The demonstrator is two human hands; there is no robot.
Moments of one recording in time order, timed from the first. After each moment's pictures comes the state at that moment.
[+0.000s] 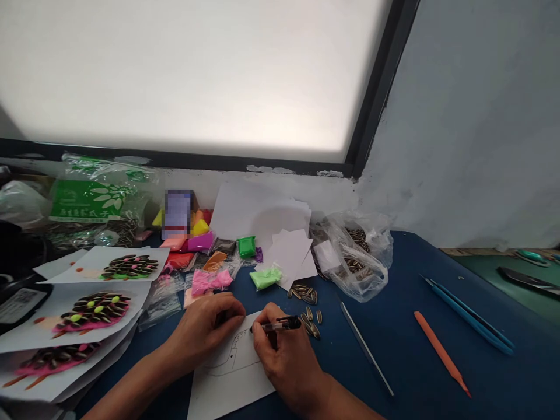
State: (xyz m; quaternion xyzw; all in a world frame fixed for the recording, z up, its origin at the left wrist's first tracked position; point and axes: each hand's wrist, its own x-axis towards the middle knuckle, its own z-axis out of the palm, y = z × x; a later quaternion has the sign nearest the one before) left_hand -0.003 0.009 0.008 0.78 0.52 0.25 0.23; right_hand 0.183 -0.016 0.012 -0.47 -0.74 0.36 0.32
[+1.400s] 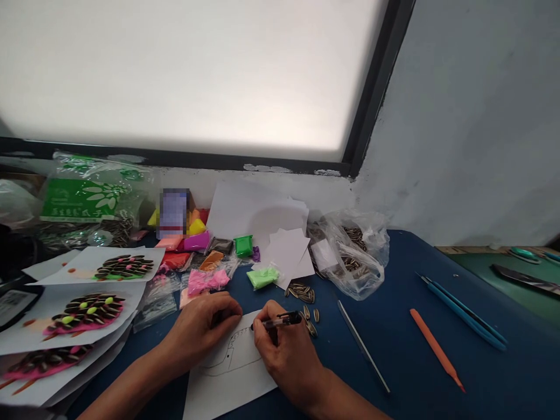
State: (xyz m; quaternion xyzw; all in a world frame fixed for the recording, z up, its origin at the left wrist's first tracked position) left_hand -0.004 0.009 0.008 0.79 0.52 0.25 0.23; right_hand 0.187 -0.015 0.015 -0.48 -0.75 0.33 0.32
